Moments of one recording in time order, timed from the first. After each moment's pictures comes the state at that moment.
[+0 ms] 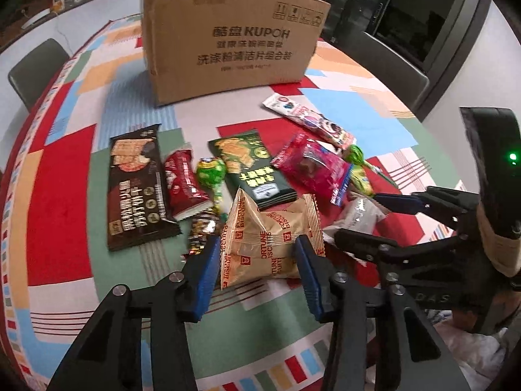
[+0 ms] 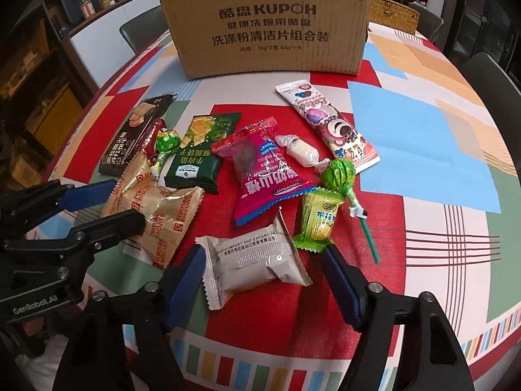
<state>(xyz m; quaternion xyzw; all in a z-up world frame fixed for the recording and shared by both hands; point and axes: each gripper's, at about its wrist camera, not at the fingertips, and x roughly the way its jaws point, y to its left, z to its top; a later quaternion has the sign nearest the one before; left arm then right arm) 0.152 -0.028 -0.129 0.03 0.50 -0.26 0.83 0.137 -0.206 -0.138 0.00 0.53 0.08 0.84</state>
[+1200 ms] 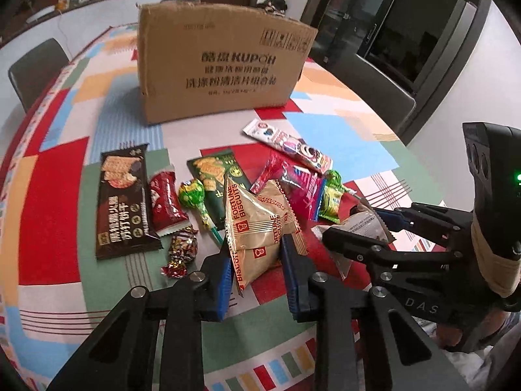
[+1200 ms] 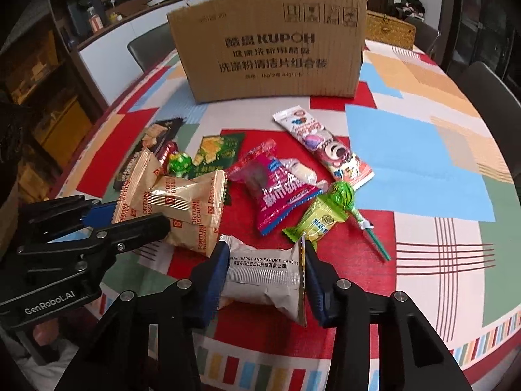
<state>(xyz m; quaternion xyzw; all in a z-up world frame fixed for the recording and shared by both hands) 0.146 -0.028 -0.107 -0.01 0.46 -0.27 0.84 0.127 -0.209 -0.116 0.01 0.49 0.09 0.87</state>
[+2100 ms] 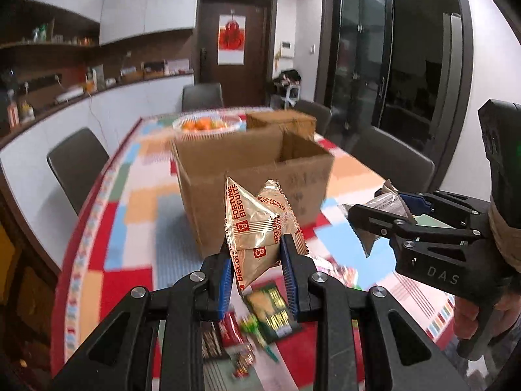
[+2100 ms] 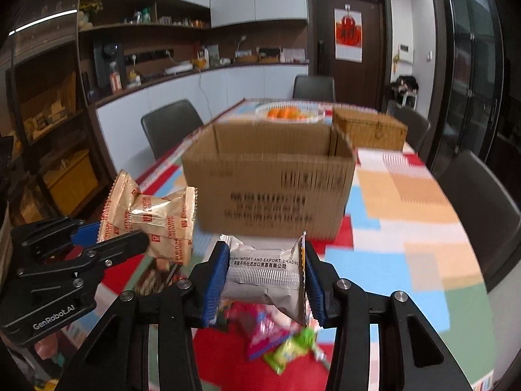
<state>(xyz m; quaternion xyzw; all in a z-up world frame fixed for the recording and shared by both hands) 0.184 -0.021 0.002 0.03 0.29 -0.20 0.93 0.168 -0.212 -0.007 -0.02 0.31 0.09 0.94</state>
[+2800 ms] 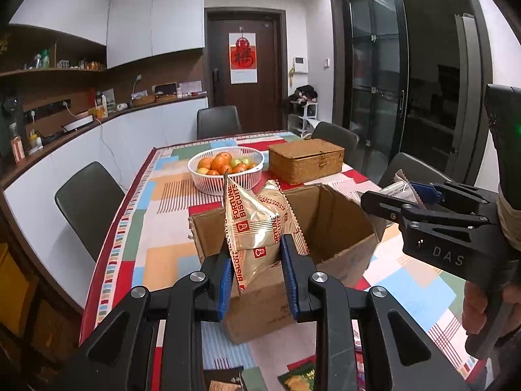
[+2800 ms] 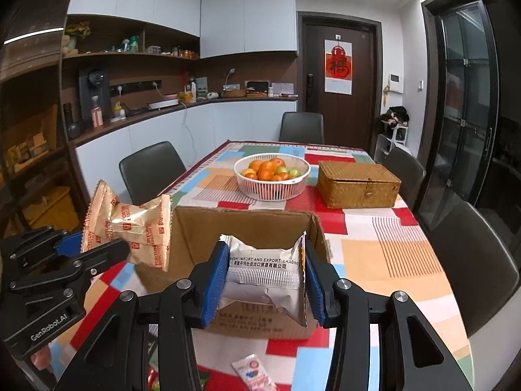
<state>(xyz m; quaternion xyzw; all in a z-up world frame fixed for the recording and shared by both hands) 0.289 -0.037 0.034 0.06 0.26 -0.17 0.95 0.273 -0.223 0.048 -0.03 0.25 0.07 0.96</state>
